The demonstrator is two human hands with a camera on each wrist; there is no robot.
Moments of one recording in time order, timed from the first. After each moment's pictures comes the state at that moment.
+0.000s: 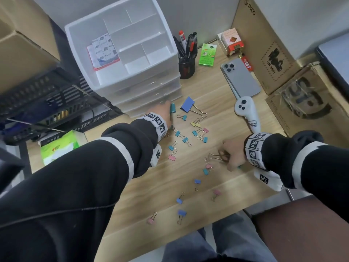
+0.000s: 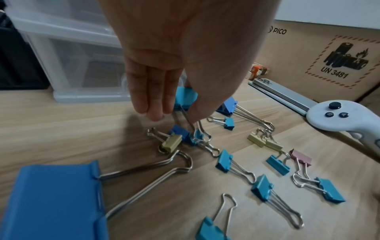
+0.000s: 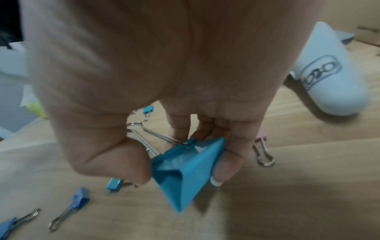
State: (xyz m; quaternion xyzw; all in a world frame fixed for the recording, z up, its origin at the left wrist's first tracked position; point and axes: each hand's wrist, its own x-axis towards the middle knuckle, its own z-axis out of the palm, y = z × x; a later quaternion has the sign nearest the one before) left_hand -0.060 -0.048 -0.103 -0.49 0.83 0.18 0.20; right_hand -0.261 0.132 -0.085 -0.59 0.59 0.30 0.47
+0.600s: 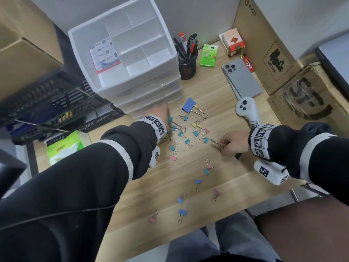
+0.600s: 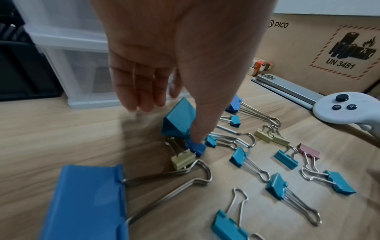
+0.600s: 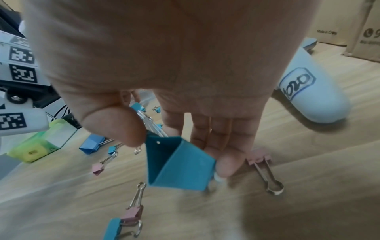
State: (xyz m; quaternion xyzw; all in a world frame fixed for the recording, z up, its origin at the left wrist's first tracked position) left_hand -0.057 -0.047 -0.096 -0.52 0.79 0.17 0.27; right_hand -0.272 0.119 -0.076 -0.46 0.66 0.14 0.58
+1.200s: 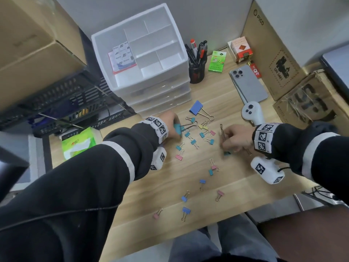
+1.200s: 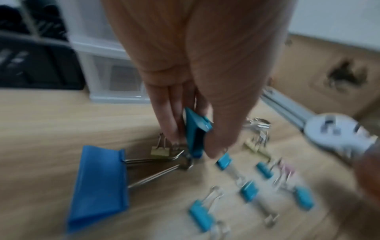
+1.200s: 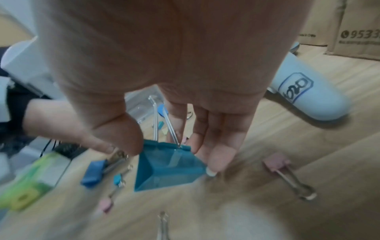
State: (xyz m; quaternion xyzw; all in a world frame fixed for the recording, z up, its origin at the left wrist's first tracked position) left_hand -0.039 -0.029 -0.077 -0.50 0.78 0.30 0.24; right_hand -0.264 0.110 -0.047 -0.43 0.71 0.03 0.55
